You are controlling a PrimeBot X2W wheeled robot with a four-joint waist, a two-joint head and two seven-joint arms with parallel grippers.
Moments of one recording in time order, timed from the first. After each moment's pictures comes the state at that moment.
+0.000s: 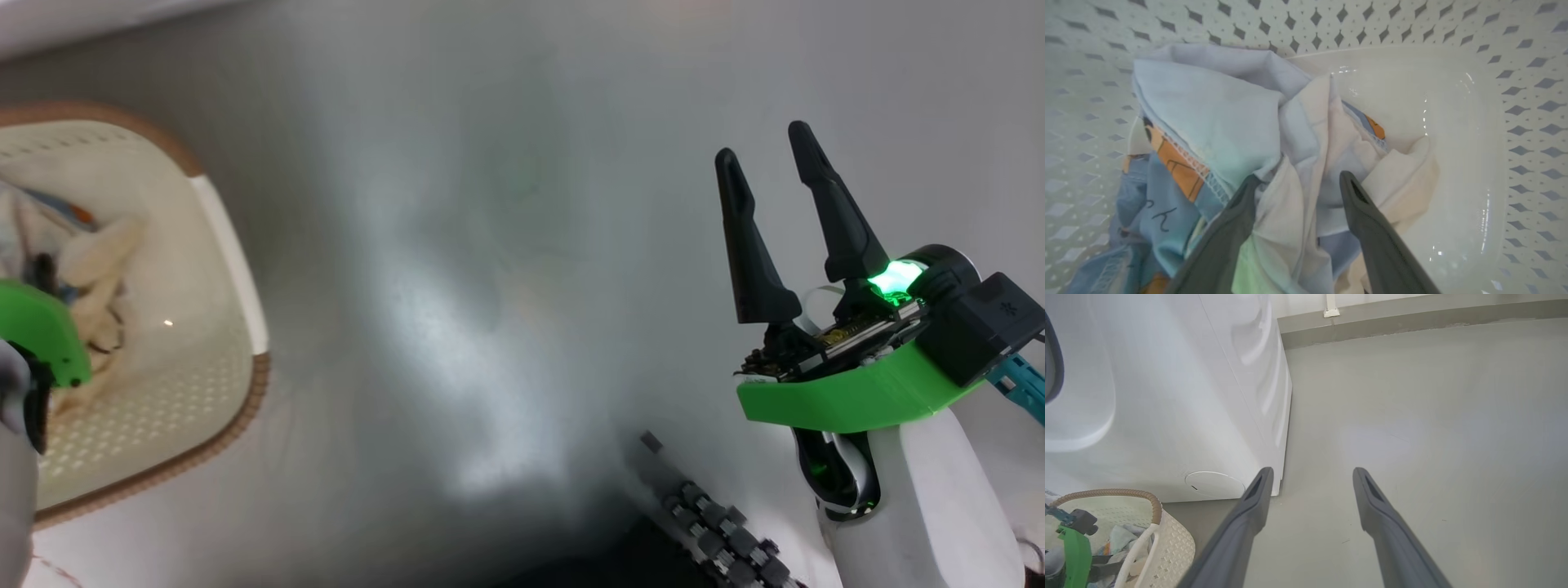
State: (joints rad) left arm -0.95 0.37 -0.32 1.22 -0.41 -0.01 -0.06; right arm -0.39 -0.05 0.15 -0.09 0.32 0.13 -0.25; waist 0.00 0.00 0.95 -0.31
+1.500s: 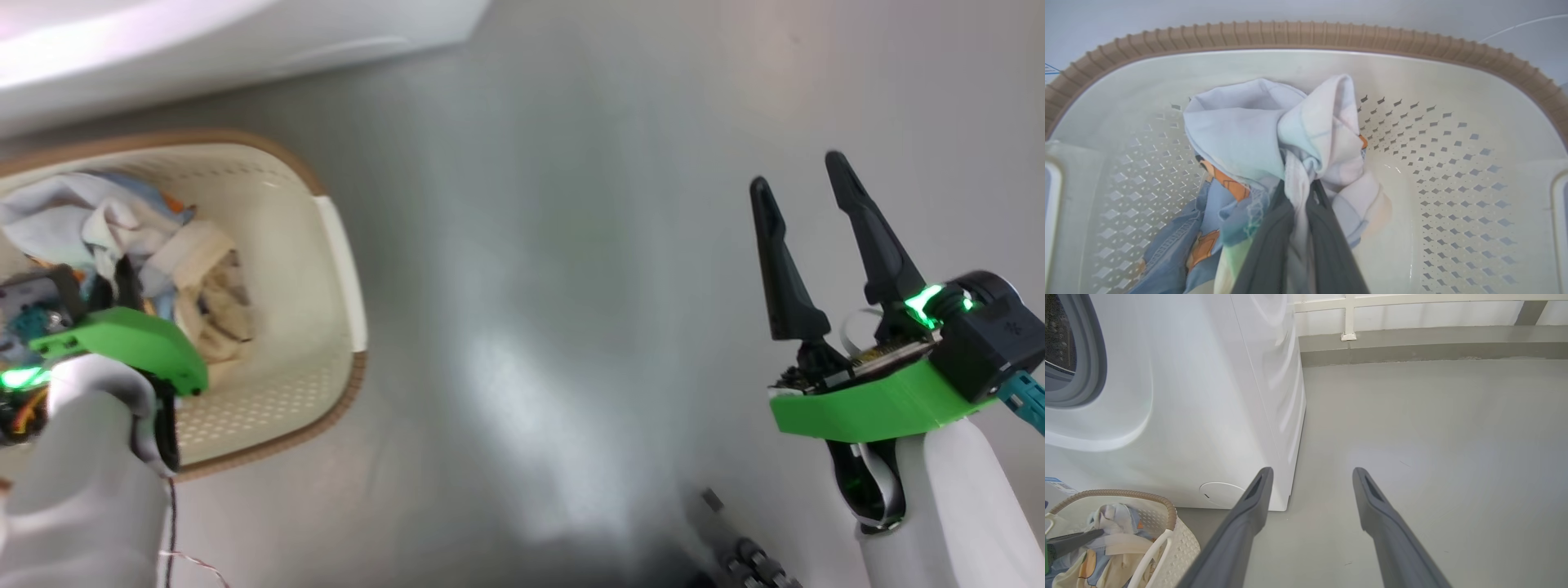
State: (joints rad) left arm -0.81 0.22 -0.26 1.05 -0.49 0.08 -0.25; right arm -0.35 -0.08 0.08 -0.07 0.22 0.13 -0.25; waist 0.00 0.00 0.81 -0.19
